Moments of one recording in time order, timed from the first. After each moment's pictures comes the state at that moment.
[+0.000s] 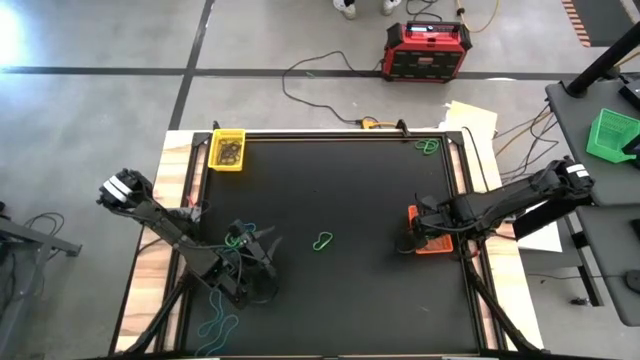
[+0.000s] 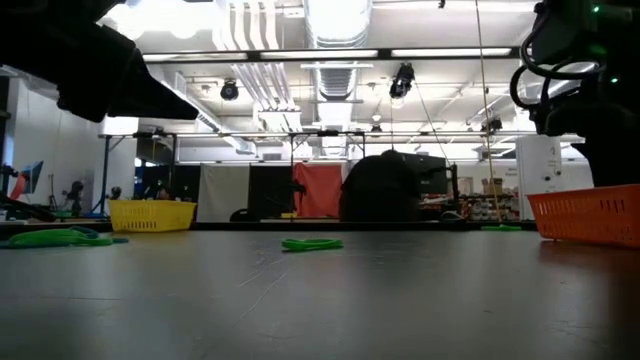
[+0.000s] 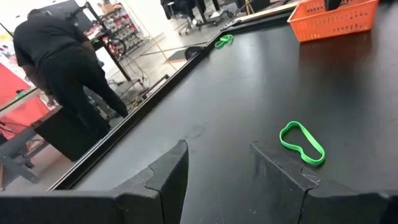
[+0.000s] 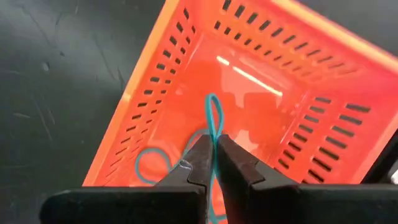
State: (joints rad) left arm -0.70 1.51 0.70 -0.31 -1.30 -0.72; right arm 0.20 1.08 0.58 -0.99 0.14 1.24
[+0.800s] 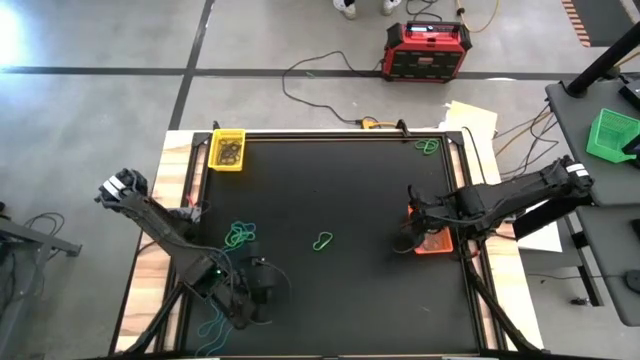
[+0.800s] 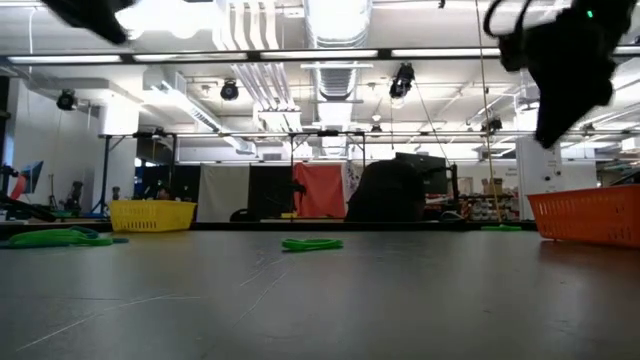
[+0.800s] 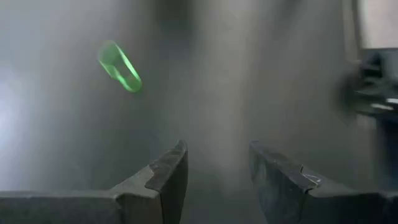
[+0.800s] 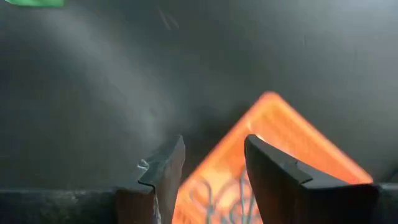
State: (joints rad) left arm -0.74 1.51 1.16 -0.74 -0.51 -0.78; right arm 0.22 1.08 0.83 -1.04 0.28 0.96
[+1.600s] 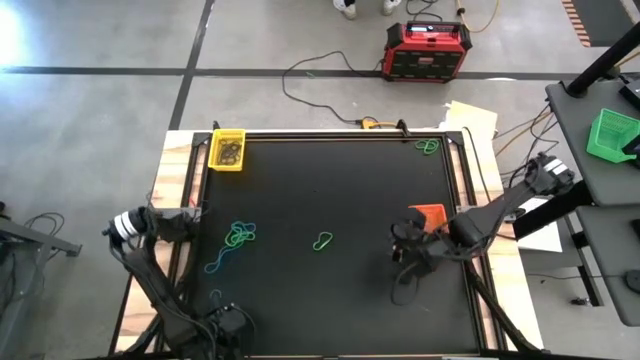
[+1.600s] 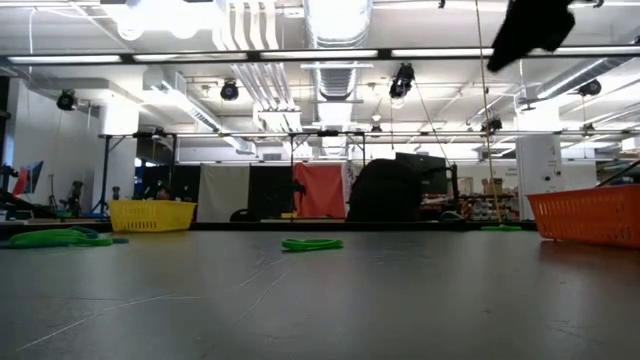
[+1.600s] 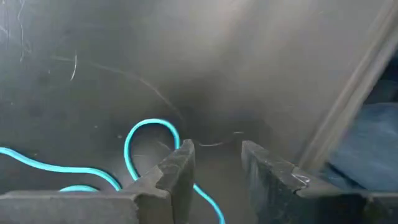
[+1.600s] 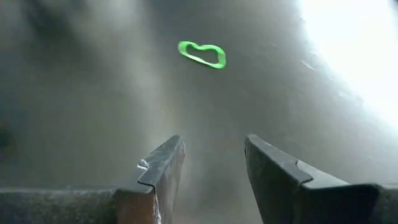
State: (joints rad) left arm -1.09 1.84 1.22 -0.79 -0.22 -1.63; right arm 0.53 1.31 1.07 -0.80 0.48 0.76
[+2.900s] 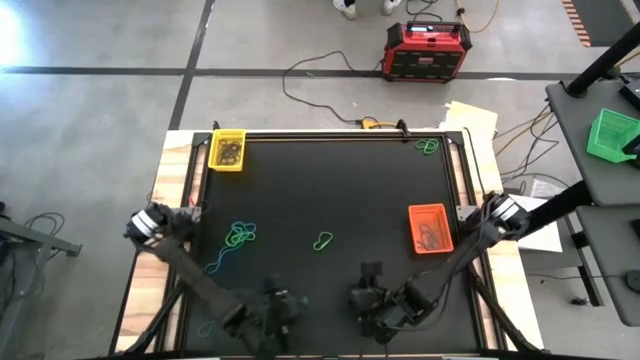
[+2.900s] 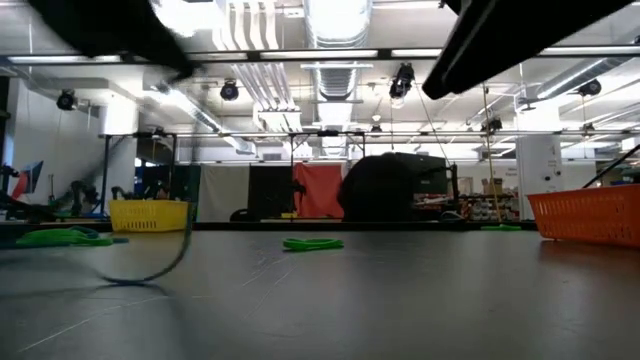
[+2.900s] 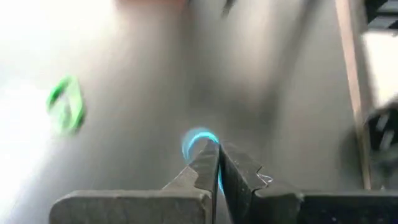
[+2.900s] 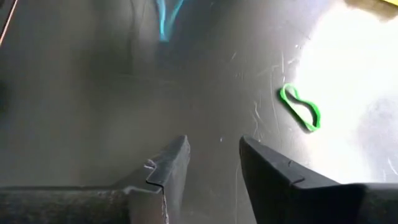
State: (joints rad) left arm -0.79 1.90 1.30 -0.45 -0.73 -0.82; right arm 0.69 1.88 1.36 -0.56 0.60 0.42
